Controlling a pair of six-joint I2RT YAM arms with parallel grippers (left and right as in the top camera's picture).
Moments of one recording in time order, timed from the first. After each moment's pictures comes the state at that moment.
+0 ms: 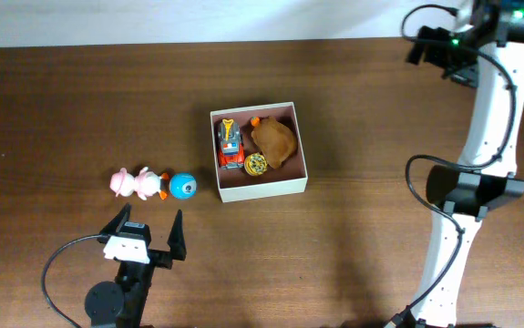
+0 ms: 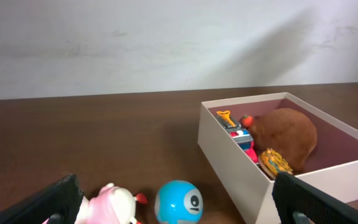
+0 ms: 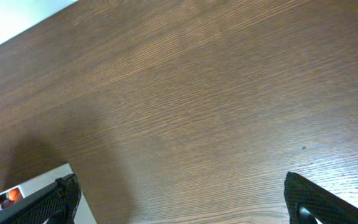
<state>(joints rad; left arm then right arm) 0.07 0.01 0.02 -0.06 0.23 -0.02 -0.20 2.54 3.06 -1.69 -0.17 0.21</state>
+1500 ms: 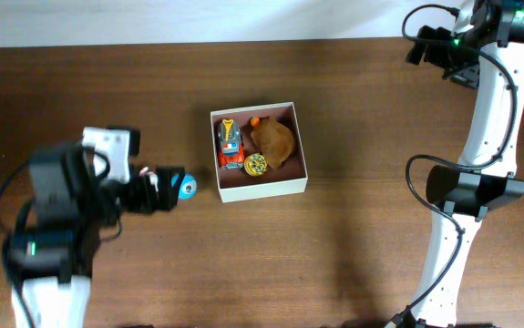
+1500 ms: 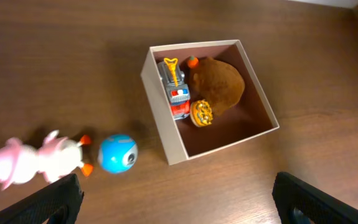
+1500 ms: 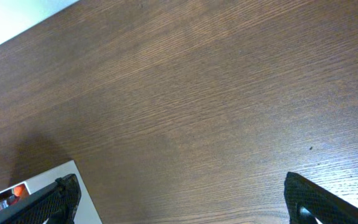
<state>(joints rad) 0.07 1.05 1.14 -0.89 0.44 -0.02 -0.19 2.54 3.06 -1.69 -0.18 0.21</state>
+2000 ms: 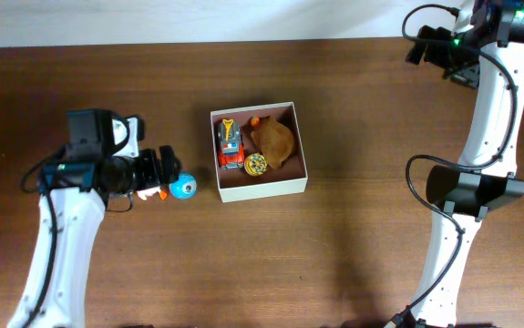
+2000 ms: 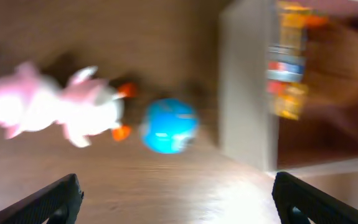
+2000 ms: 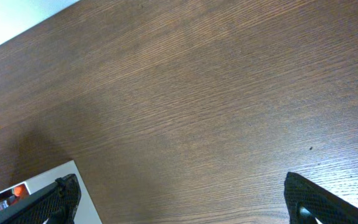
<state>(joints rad) 0.07 1.43 1.16 -0.88 0.23 -0.18 -0.19 2.54 3.06 -1.69 -0.18 0.21</state>
